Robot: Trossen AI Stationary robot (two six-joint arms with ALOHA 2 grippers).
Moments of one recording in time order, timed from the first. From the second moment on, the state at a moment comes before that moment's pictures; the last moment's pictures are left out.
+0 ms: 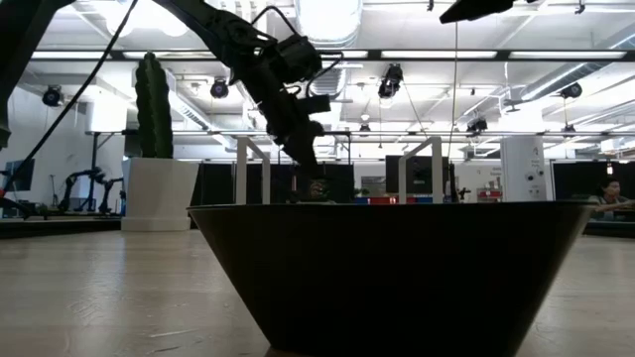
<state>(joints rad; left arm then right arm) 0.39 1.81 1.34 -0.36 -0.18 0.22 -0.35 0.89 1.09 -0.67 -0.16 -0.53</state>
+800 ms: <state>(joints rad) 0.42 1.88 1.37 -0.54 -0.17 0.16 -0.35 0.89 1.09 -0.65 -0.16 -0.55</state>
